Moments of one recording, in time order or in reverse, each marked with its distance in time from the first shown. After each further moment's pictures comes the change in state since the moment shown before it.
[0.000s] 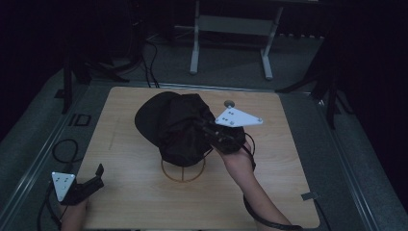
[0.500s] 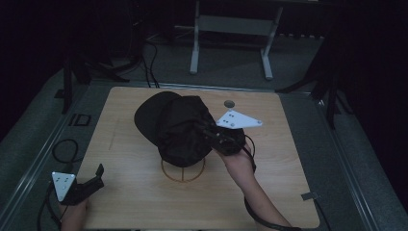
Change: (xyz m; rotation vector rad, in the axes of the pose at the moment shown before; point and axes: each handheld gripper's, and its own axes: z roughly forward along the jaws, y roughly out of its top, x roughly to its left) left arm 0.000 0.000 0.000 0.000 0.000 0.001; right arm -0.005 -0.013 0.004 0.019 0.002 0.025
